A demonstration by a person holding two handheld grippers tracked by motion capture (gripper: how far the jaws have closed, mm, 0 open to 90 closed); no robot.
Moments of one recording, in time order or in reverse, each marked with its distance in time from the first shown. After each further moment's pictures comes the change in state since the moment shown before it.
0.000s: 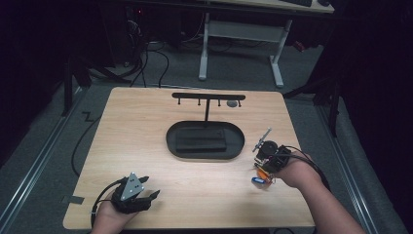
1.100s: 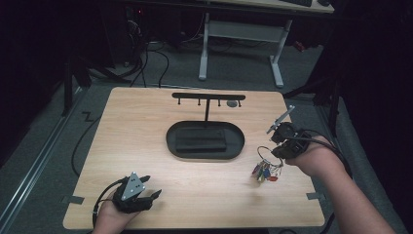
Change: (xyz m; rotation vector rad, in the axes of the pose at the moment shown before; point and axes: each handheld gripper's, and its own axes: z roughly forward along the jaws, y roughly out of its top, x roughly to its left) left arm -0.001 0.002 0.002 -0.018 -0.009 -0.001; right arm -0.014 -0.003 -0.086 -0.098 -0.007 0.062
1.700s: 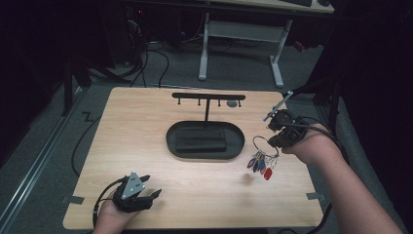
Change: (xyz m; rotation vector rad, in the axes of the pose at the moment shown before) left arm 0.001 0.000 0.002 -0.001 -0.001 -0.018; right arm -0.007 0.026 -0.018 -0.030 0.004 0.001
